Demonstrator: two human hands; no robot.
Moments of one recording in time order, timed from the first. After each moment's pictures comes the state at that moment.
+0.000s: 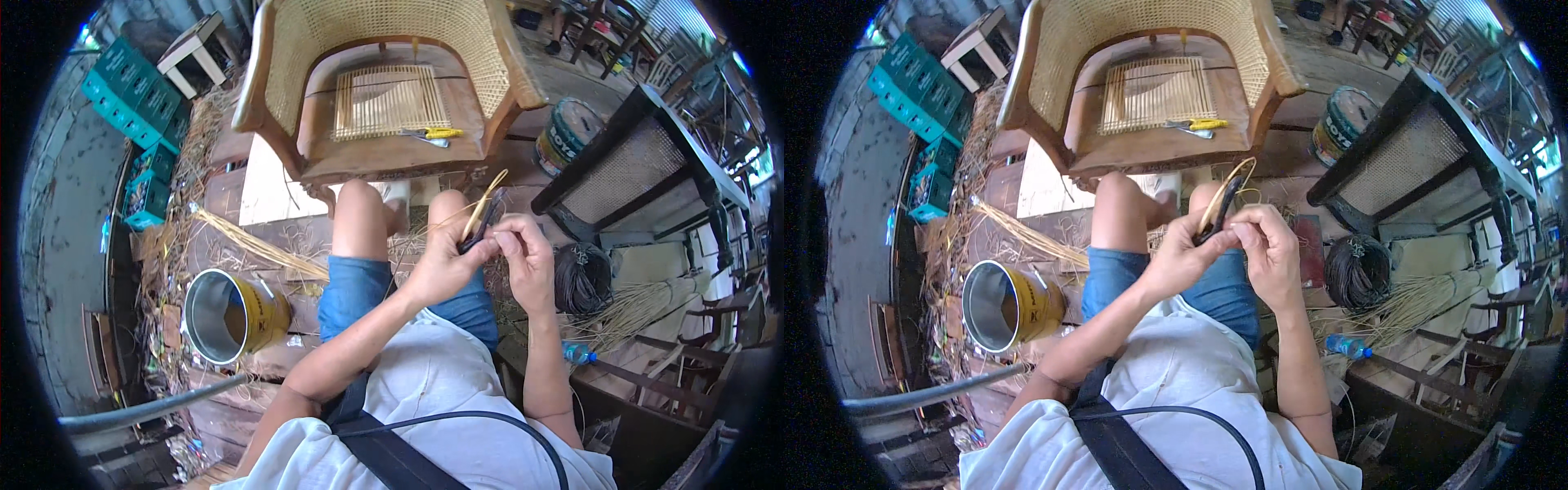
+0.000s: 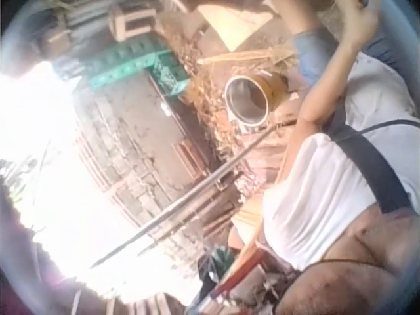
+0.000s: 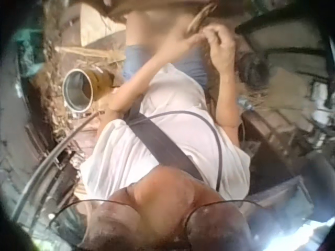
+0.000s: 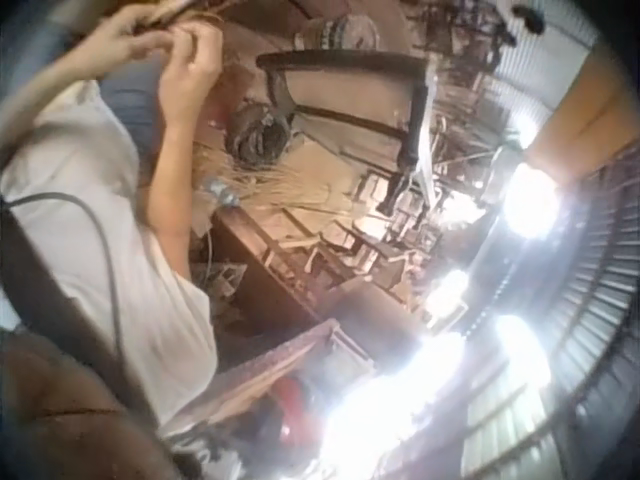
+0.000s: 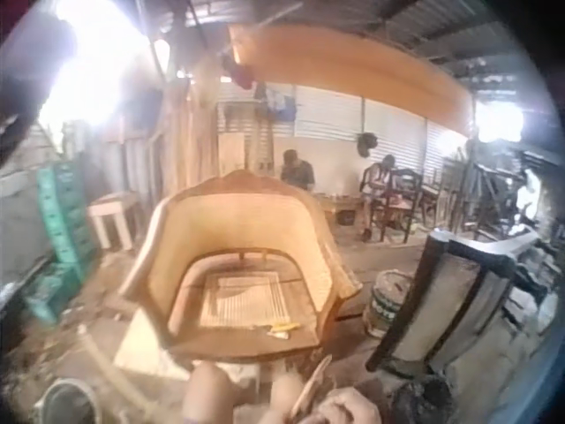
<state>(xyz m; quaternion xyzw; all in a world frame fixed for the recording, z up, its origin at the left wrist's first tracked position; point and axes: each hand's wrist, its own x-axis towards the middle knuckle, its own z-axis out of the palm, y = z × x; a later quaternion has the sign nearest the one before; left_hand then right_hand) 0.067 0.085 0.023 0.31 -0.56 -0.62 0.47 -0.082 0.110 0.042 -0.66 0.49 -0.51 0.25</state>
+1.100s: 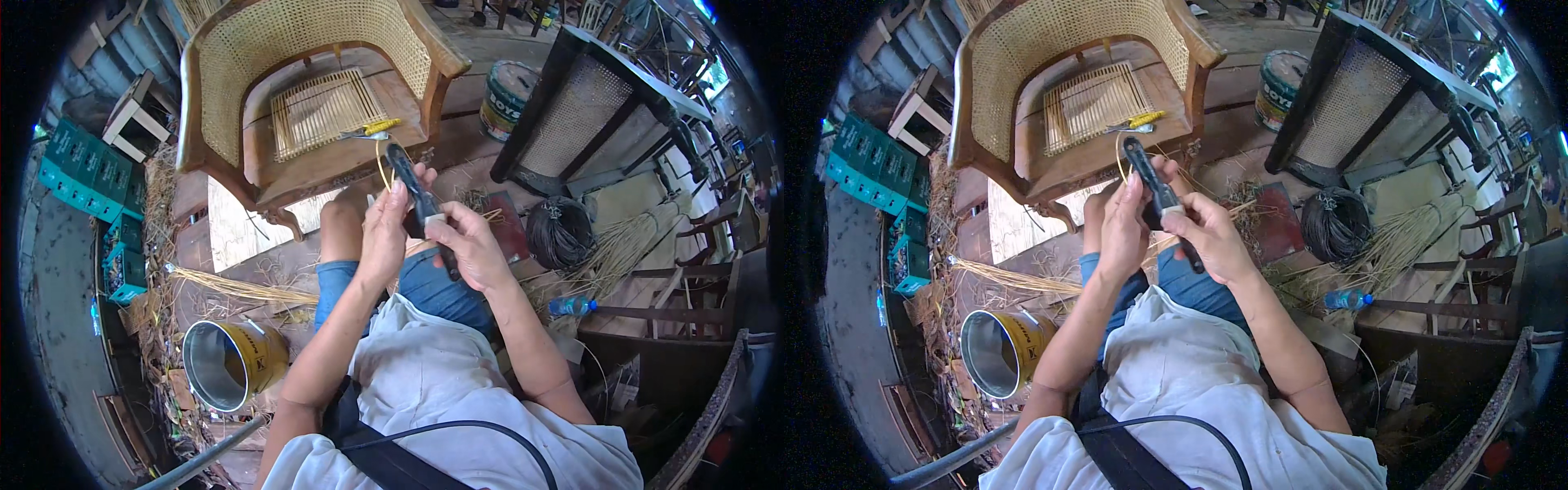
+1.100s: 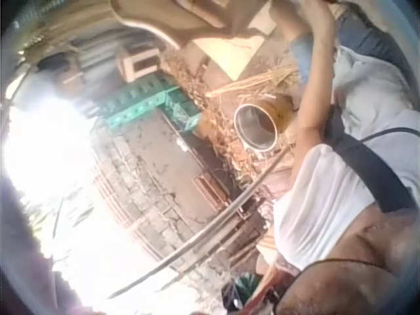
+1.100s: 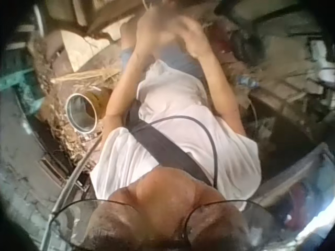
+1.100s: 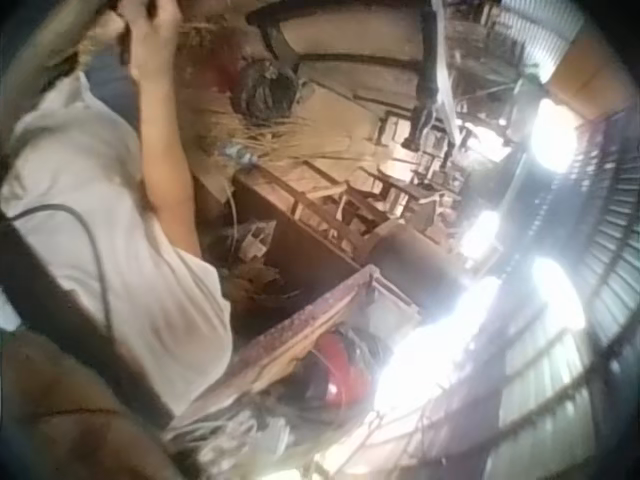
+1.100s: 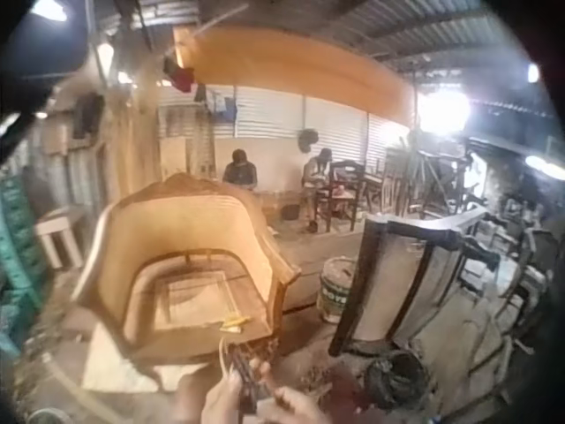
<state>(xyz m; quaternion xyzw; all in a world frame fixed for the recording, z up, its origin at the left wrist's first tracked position) 0.073 0.065 0.012 0.23 -0.41 -0.72 0.51 -0.065 0.124 0.013 -0.37 0.42 -0.56 0.61</state>
